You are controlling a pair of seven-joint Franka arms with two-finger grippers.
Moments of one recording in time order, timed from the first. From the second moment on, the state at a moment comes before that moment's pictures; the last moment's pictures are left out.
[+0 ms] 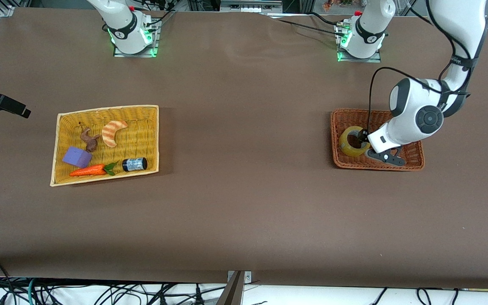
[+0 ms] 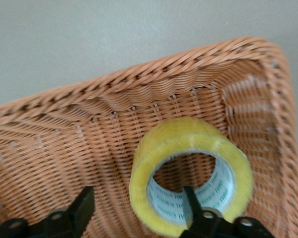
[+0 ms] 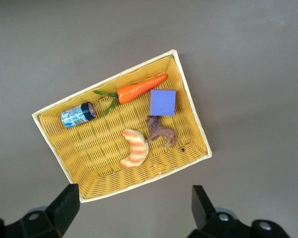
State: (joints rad) left arm -0.02 0.25 -0.06 -2.18 0.00 2.26 0.21; right arm -0.09 0.07 -0.02 -1.58 -0.02 1.58 0.17
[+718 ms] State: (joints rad) left arm -0.02 -0.02 -0.11 -1.80 0.00 1.80 0.20; right arm -0.09 0.08 -0.02 -1.58 -0.01 1.58 0.17
